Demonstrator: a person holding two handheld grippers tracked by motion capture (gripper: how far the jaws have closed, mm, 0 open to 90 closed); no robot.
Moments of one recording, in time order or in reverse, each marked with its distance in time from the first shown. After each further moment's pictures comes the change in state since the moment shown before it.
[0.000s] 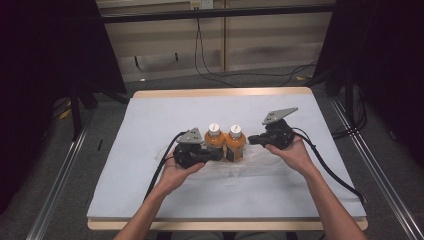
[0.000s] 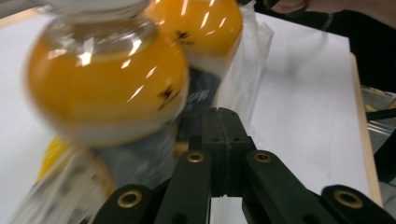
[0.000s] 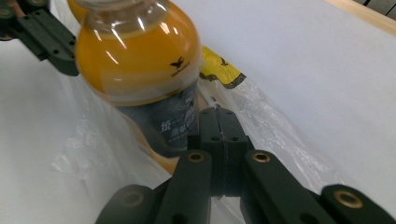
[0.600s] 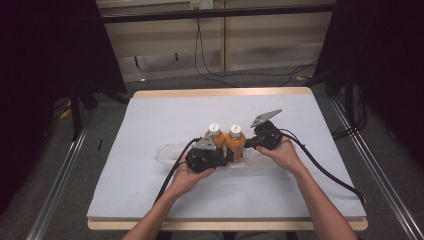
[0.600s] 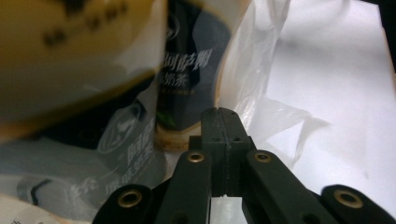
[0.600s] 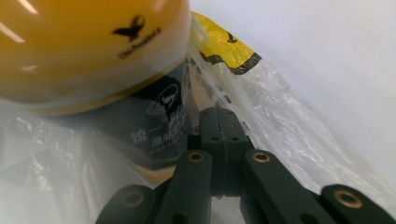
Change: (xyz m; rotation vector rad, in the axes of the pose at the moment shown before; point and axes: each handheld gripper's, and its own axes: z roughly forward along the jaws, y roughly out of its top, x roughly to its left) left arm 0.001 -0.018 0.038 0.076 0.005 -0.011; right arm -0.006 -0.004 0.041 0.083 0.031 0.010
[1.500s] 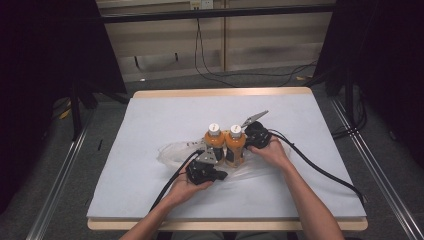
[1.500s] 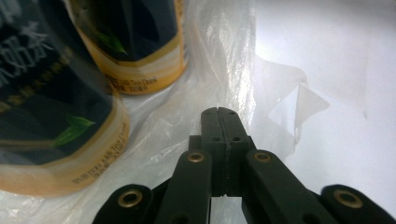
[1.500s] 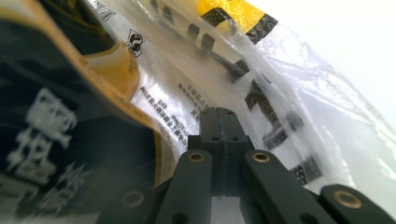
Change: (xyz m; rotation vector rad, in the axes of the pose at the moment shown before) left arm -0.015 -0.026 0.008 0.123 -0.034 0.062; right arm -0.017 -0.003 0.048 0.073 -0.009 0.059
